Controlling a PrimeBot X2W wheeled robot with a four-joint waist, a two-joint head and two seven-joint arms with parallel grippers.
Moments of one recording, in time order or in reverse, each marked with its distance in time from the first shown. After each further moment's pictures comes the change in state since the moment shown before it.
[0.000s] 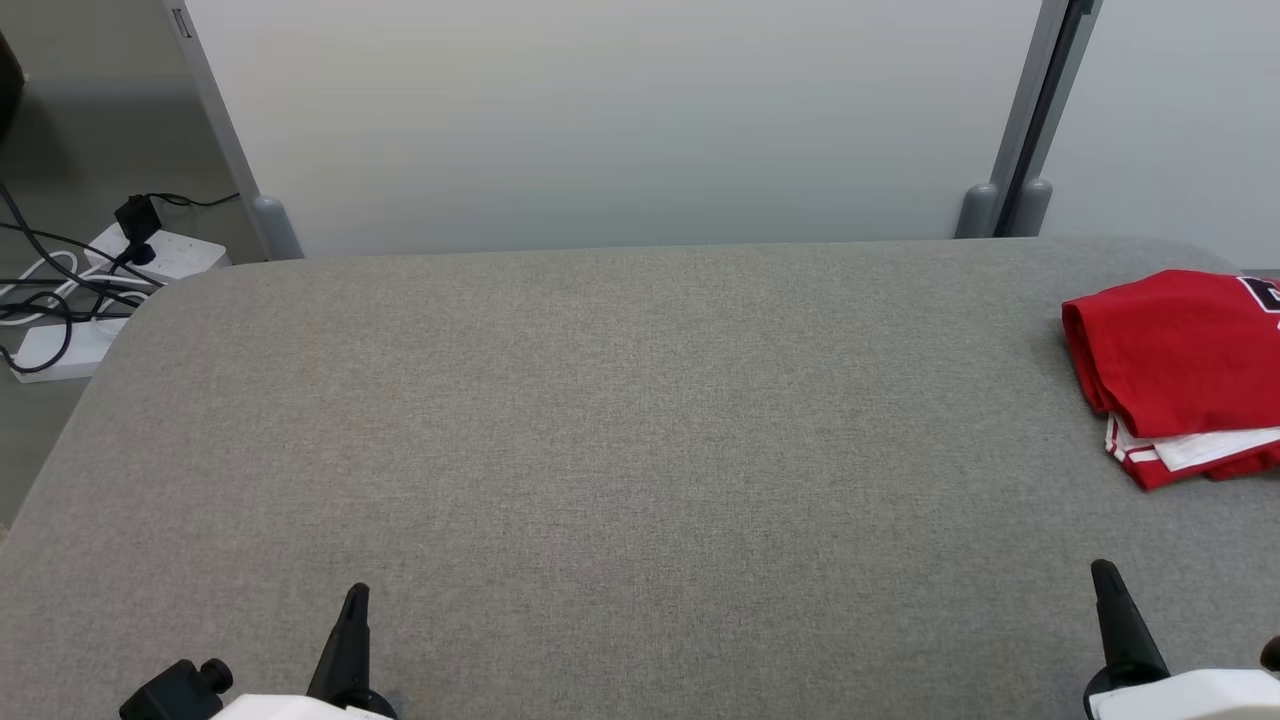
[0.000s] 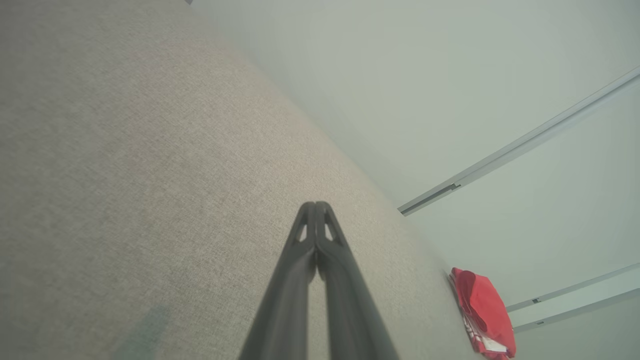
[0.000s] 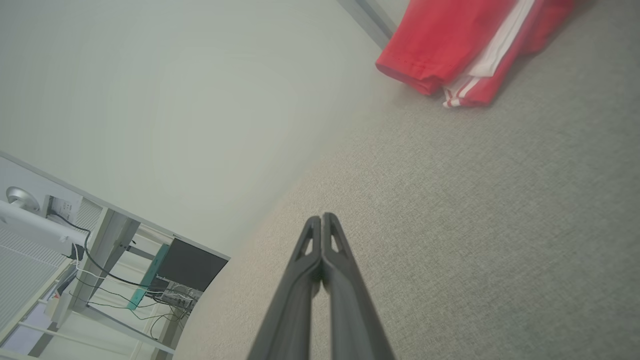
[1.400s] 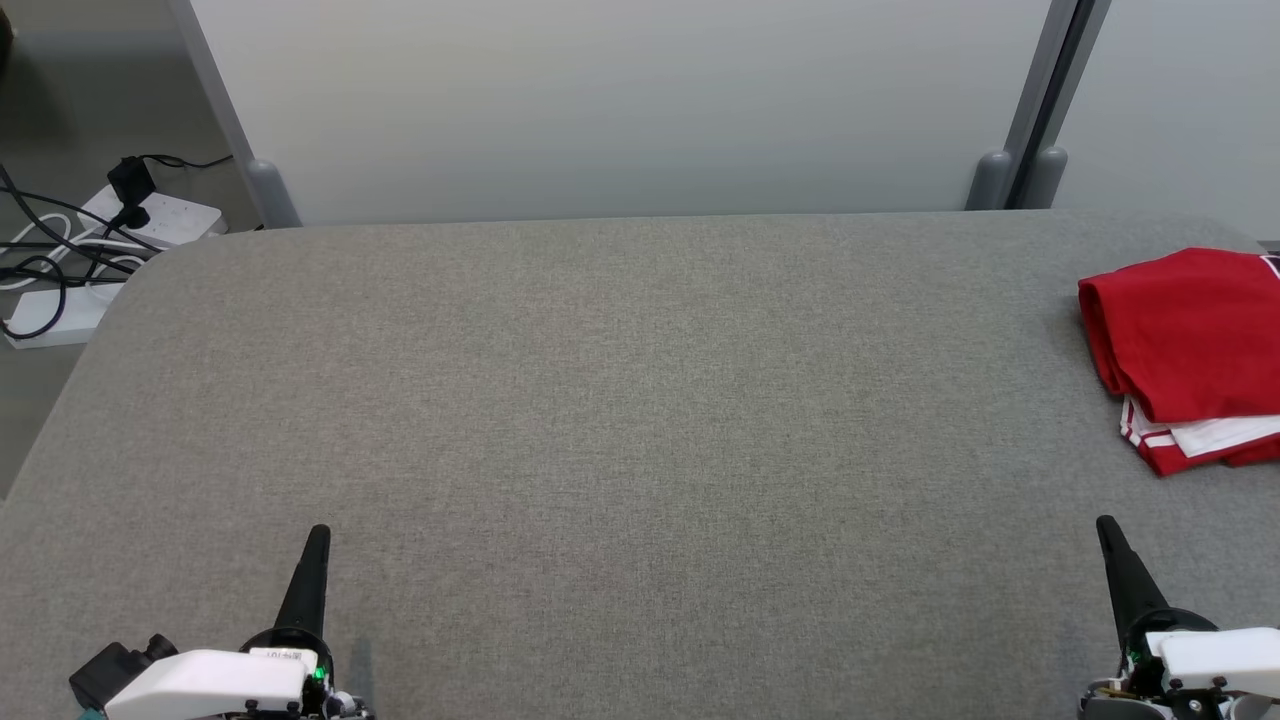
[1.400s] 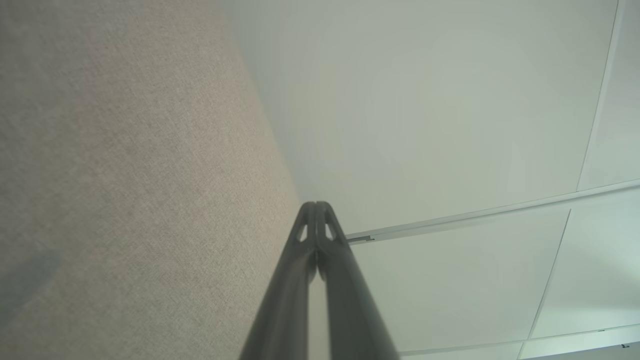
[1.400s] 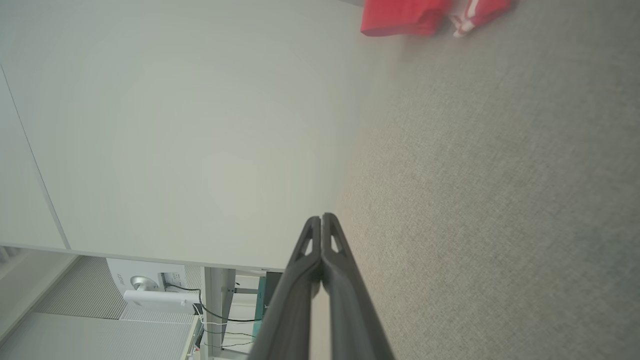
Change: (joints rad) left arm -0.096 -0.001 0.092 0.021 -0.479 -0.063 0.122; right arm -0.082 0.018 -0.058 0.021 0.460 0.000 0.118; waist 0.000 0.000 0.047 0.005
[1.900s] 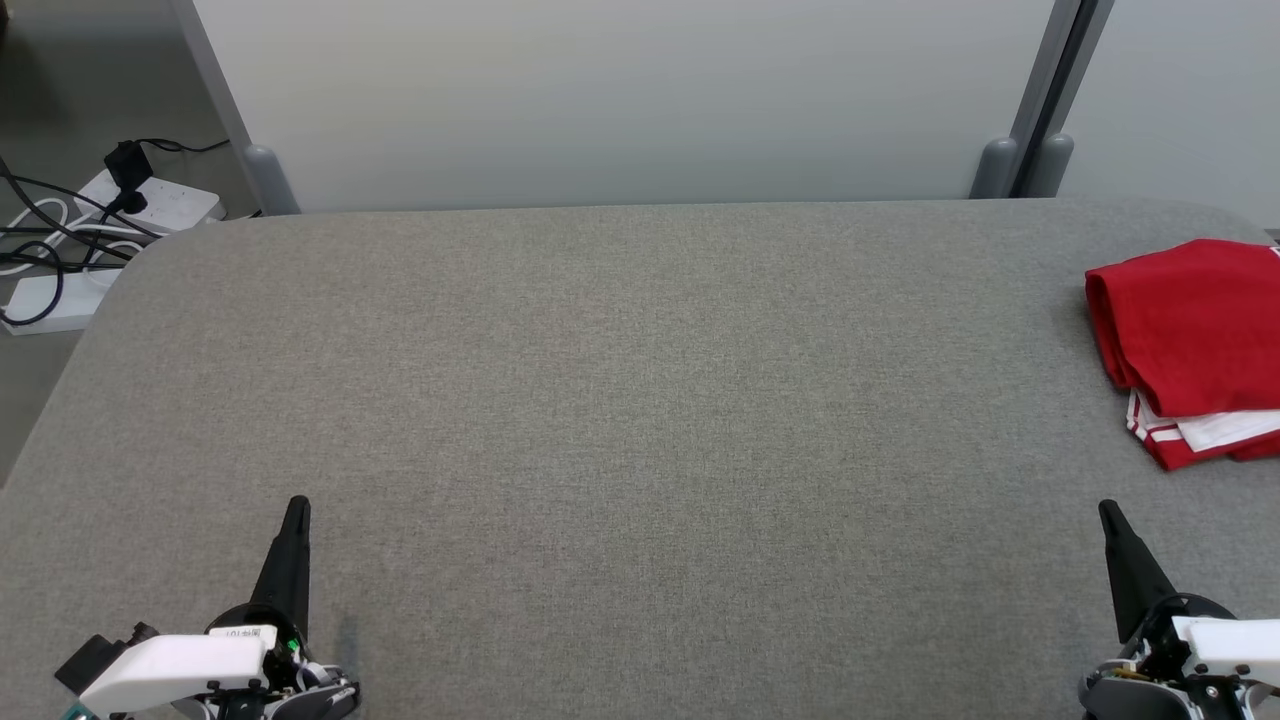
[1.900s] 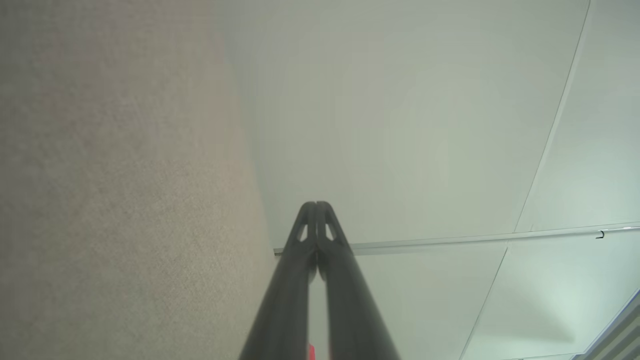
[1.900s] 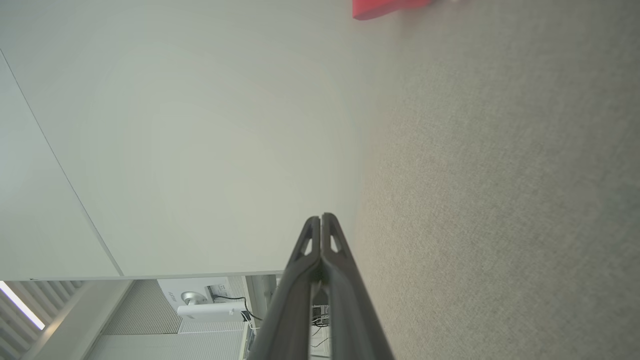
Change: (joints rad) left arm -0.036 -0.001 0.036 0.006 -0.188 -0.024 0.045; right arm -0.022 0.003 -0.020 0.004 0.179 0.000 0.048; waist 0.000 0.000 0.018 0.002
